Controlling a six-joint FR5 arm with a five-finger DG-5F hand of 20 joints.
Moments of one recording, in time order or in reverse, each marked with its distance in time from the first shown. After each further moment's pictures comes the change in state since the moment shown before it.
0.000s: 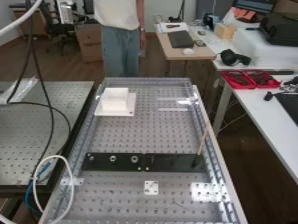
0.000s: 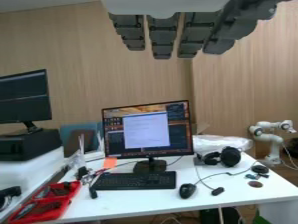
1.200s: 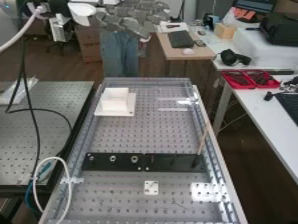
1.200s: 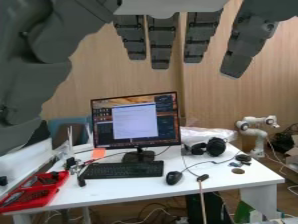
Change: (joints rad) arm 0.001 0.037 -0.108 0.051 0.052 -0.018
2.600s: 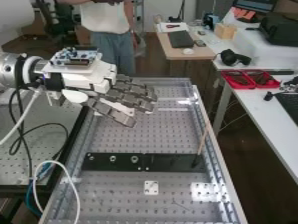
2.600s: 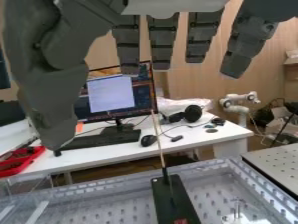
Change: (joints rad) arm -0.196 -0.138 -0.242 0.327 -0.145 0.061
